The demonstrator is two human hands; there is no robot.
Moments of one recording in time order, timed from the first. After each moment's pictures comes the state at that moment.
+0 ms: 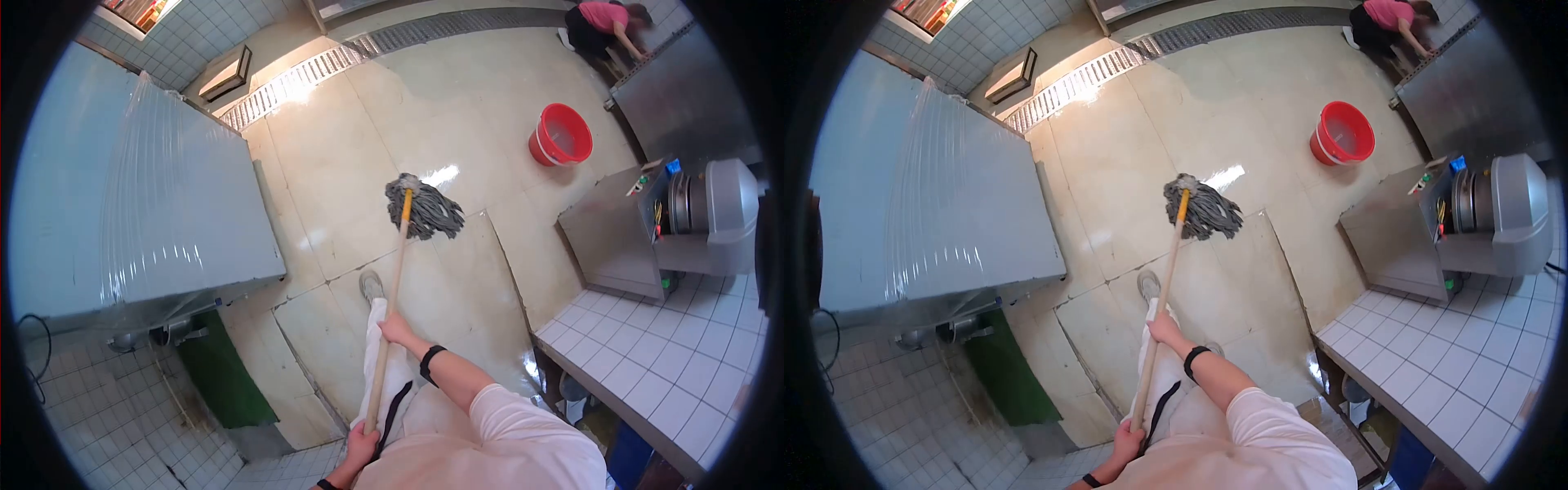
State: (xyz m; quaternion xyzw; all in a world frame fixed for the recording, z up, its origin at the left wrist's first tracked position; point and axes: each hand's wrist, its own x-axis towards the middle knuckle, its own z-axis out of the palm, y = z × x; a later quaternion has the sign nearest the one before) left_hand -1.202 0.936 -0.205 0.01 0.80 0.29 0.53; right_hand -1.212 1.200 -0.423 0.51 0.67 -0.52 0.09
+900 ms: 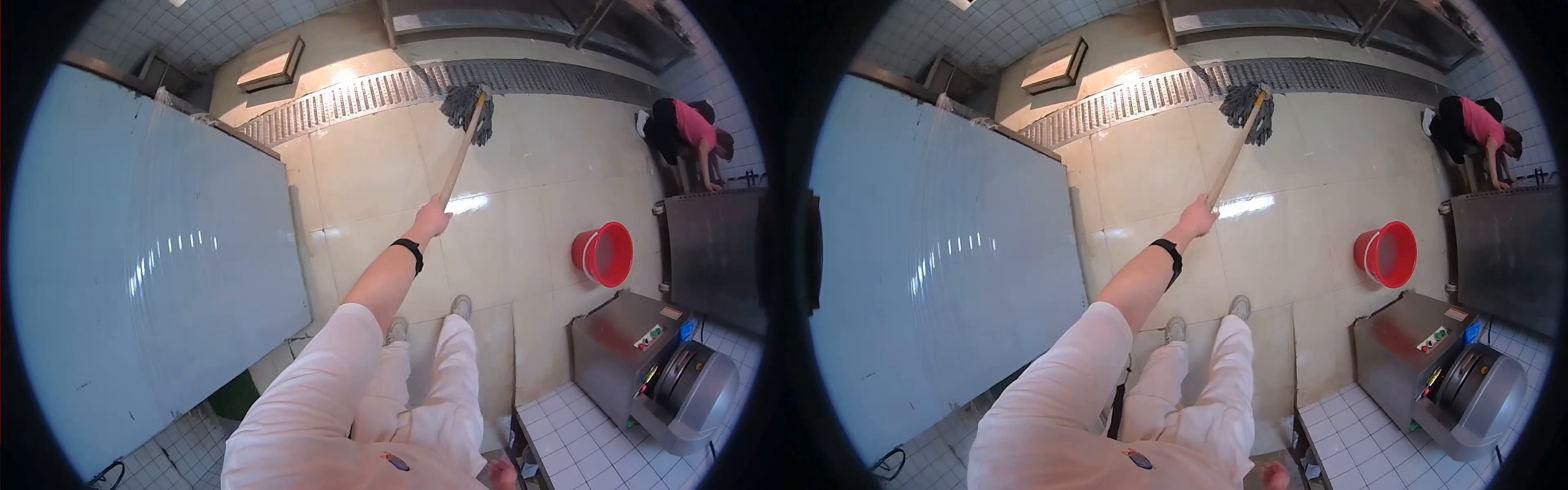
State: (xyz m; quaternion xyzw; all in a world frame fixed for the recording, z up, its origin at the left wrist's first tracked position) left_hand -1.615 1.720 -0.369 0.34 0.81 0.21 0.44; right_hand -0.964 1.323 -0.232 0.81 -0.09 -0.56 -0.14
